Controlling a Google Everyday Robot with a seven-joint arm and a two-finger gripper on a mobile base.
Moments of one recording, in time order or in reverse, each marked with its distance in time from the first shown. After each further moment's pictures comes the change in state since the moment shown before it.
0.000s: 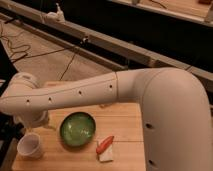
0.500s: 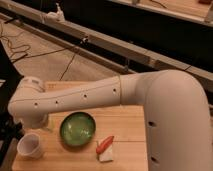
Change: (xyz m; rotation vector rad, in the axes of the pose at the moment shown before) arm 0.001 -0.025 0.023 0.189 -0.024 0.056
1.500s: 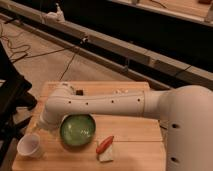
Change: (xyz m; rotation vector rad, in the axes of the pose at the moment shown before) arm -0.003 0.025 0.018 0.244 -0.164 0.081
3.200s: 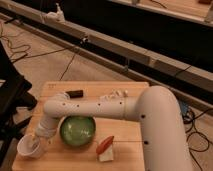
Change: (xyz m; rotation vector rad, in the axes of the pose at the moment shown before) arm -0.010 0.009 0.093 -0.019 -0.236 -0.011
